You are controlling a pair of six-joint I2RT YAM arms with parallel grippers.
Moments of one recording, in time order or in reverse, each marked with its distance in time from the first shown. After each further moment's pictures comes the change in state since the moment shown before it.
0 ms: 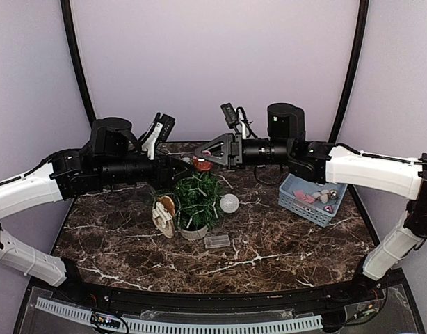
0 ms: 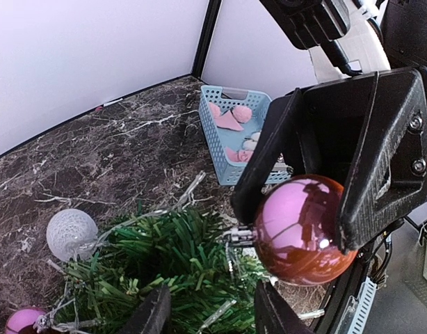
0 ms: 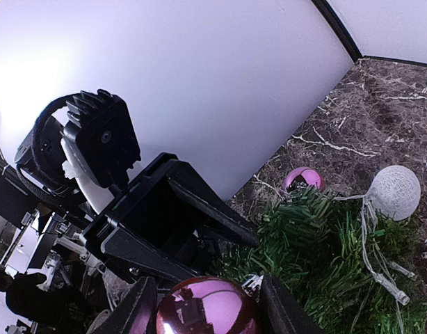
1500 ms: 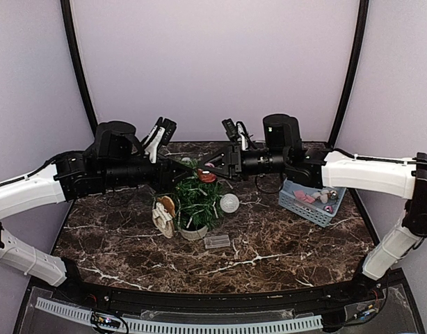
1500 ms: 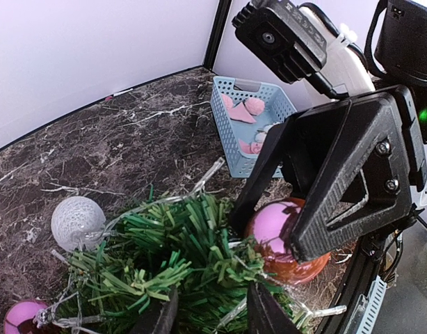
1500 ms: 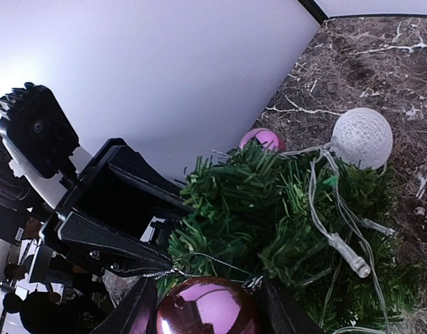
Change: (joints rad) left arm 0.000 0.013 -0.019 0.000 -0.053 -0.001; right arm -0.017 0.021 -0.055 -0.030 0.014 0.064
